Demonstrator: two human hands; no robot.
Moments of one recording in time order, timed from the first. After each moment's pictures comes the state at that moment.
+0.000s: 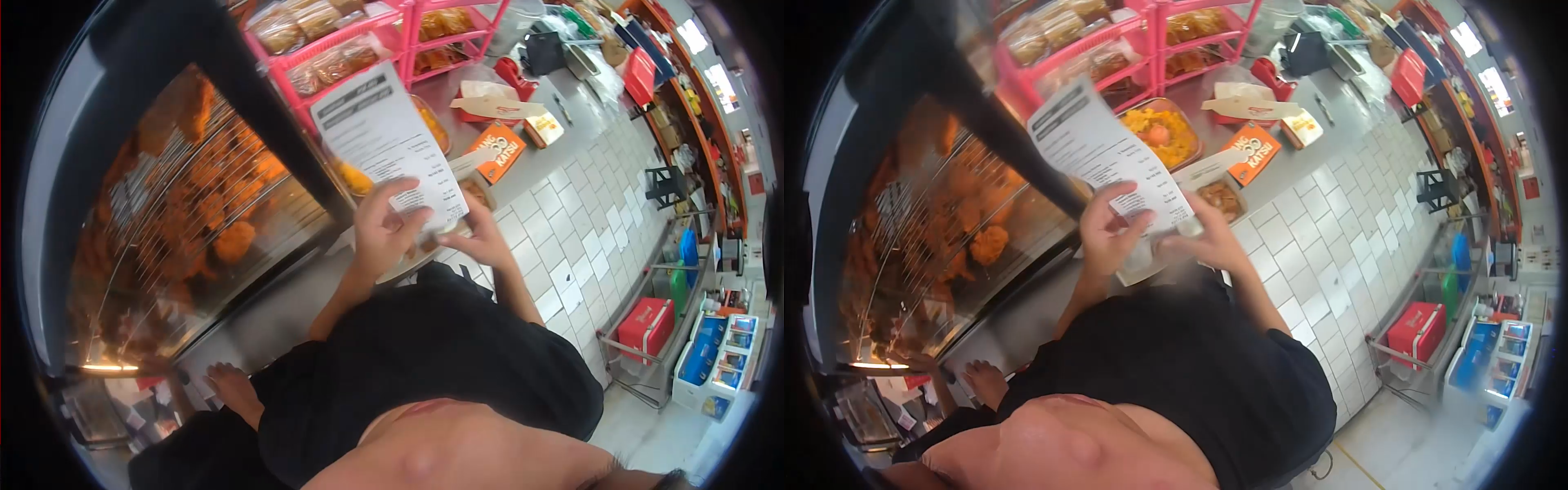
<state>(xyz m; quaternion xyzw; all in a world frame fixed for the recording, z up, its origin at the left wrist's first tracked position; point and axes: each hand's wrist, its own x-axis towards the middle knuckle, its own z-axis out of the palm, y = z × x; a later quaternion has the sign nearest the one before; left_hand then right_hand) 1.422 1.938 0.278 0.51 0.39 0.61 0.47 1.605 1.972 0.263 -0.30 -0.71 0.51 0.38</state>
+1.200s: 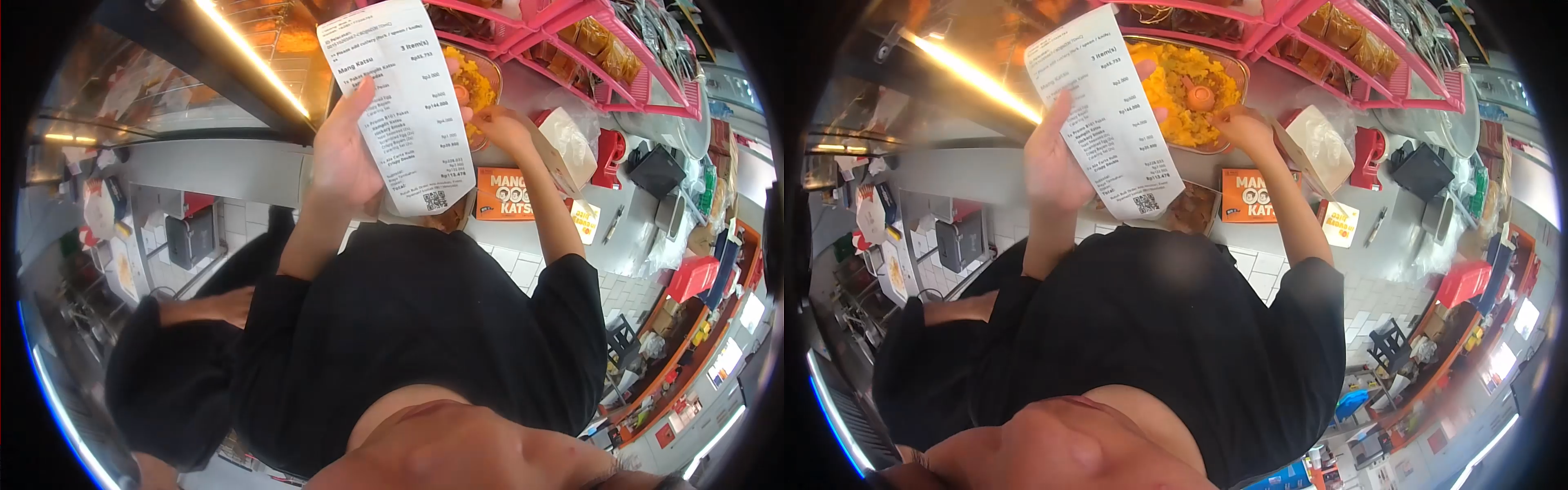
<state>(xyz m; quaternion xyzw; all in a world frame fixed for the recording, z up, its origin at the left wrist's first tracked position) 1.456 2.065 0.303 0.10 0.23 0.81 0.54 1.580 2.286 0.137 -0.33 -0.85 0.38 -0.17</state>
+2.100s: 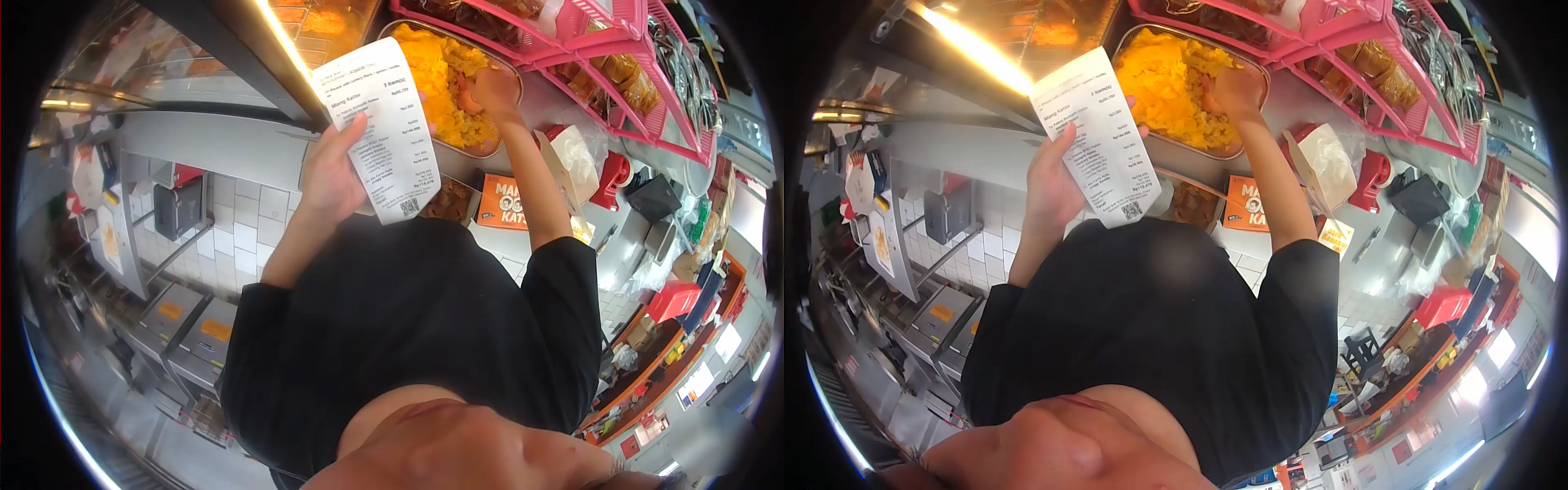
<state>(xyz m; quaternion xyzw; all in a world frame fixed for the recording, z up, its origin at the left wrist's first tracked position) 1.458 2.022 0.276 -0.01 0.33 0.82 0.47 1.489 2.287 0.103 -0.28 -0.94 0.12 -0.15</state>
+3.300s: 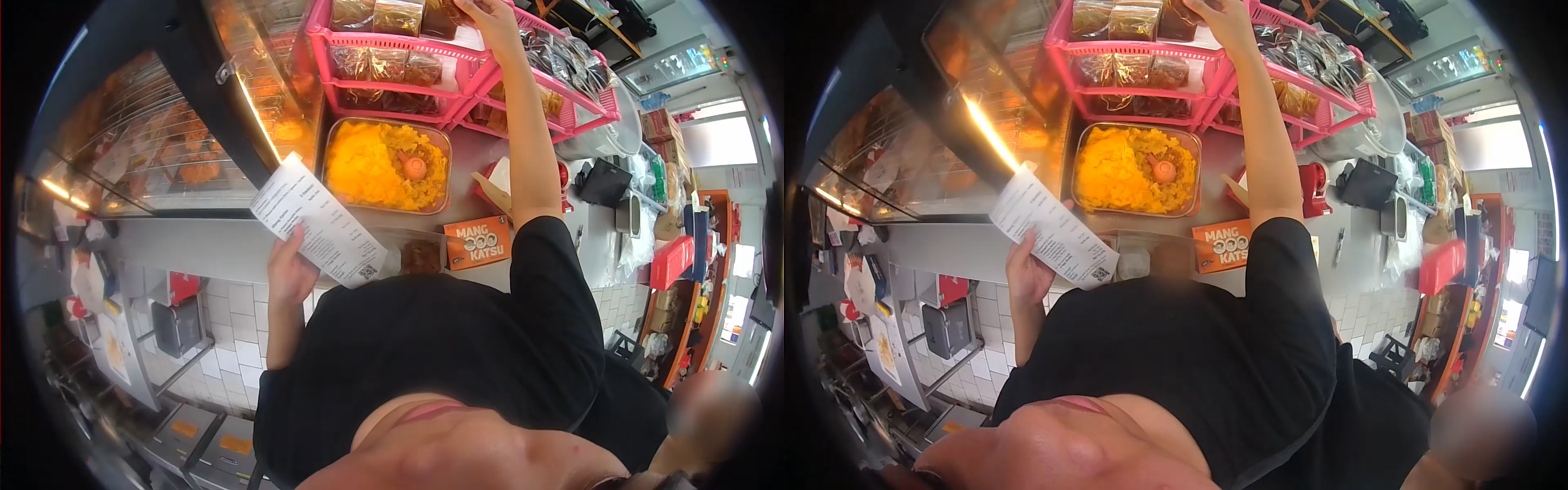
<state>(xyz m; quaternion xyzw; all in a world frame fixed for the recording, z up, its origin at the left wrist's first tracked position) 1.462 1.962 0.283 0.06 0.37 0.82 0.44 1.435 2.403 0.340 -0.10 -0.78 0.52 0.33</state>
